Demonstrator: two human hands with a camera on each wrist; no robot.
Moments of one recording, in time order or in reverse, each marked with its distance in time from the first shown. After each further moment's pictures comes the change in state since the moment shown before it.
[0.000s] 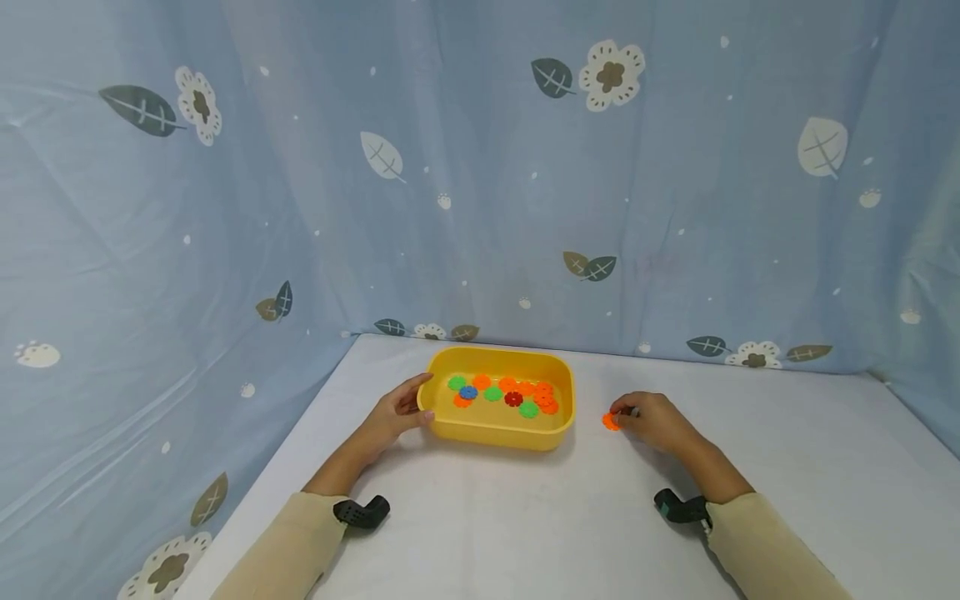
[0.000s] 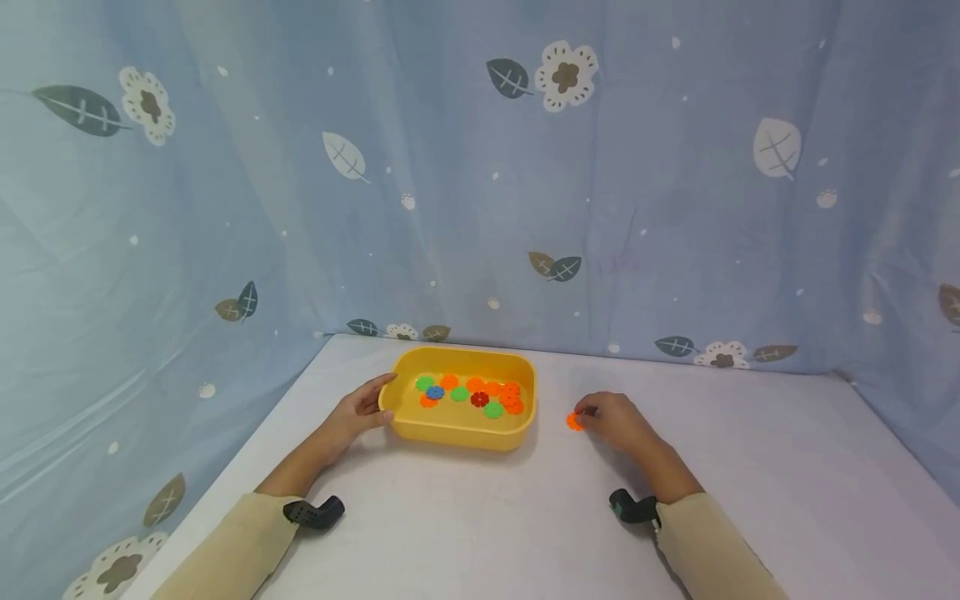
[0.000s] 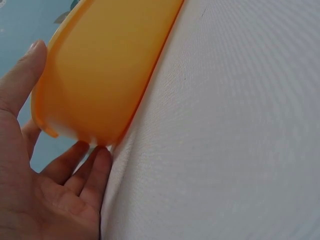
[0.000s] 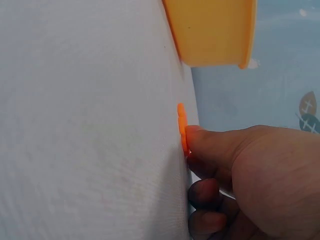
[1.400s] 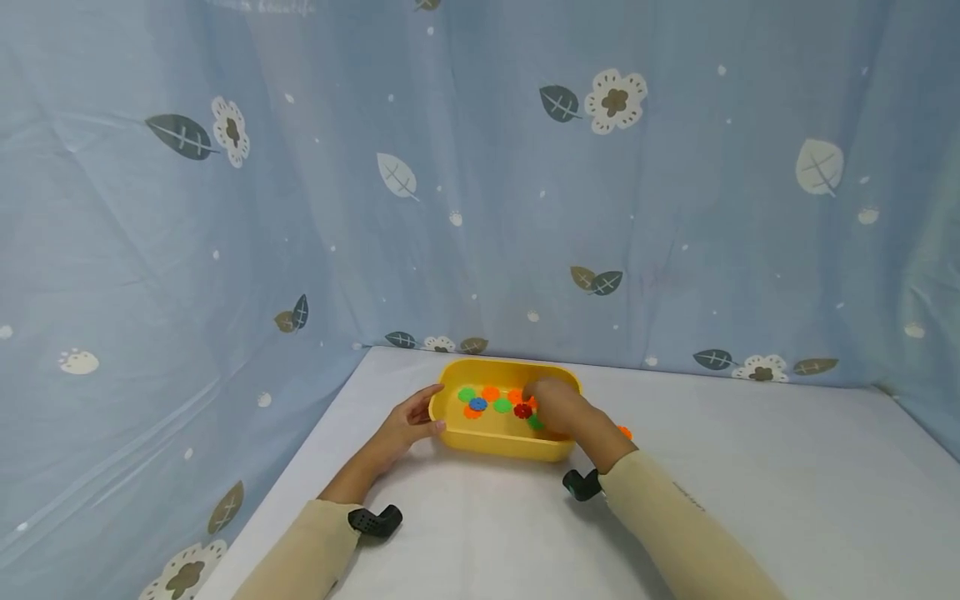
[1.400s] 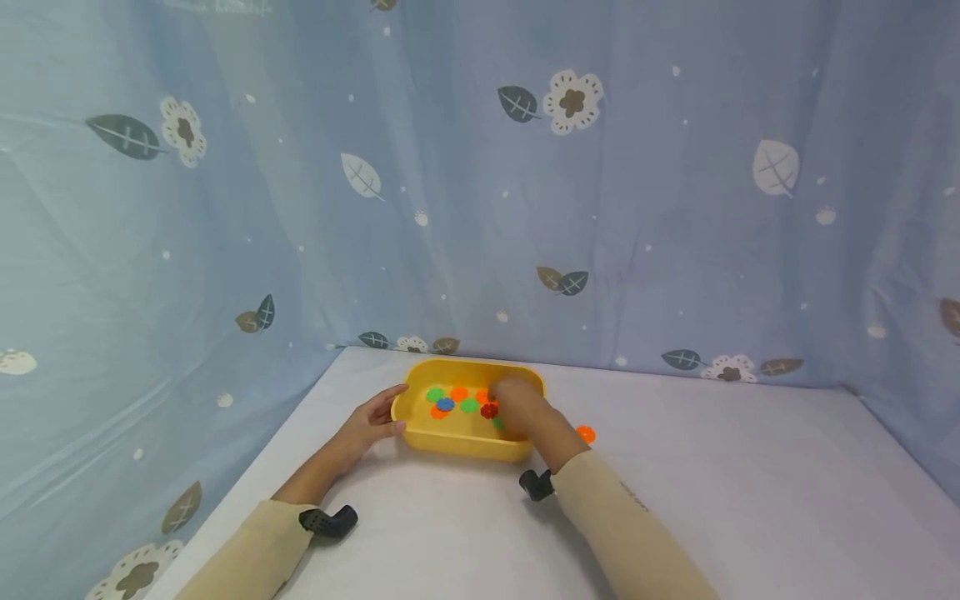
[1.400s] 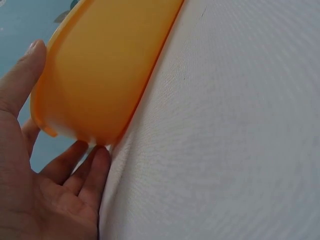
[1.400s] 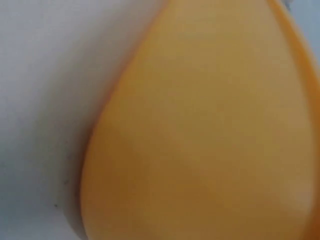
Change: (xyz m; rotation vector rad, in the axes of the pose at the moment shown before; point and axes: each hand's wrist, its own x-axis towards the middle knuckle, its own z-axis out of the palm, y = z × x) left_hand -0.002 -0.003 0.003 -0.004 0.020 -0.005; right_hand 0.065 -0.145 0.047 -0.301 -0.171 -0.077
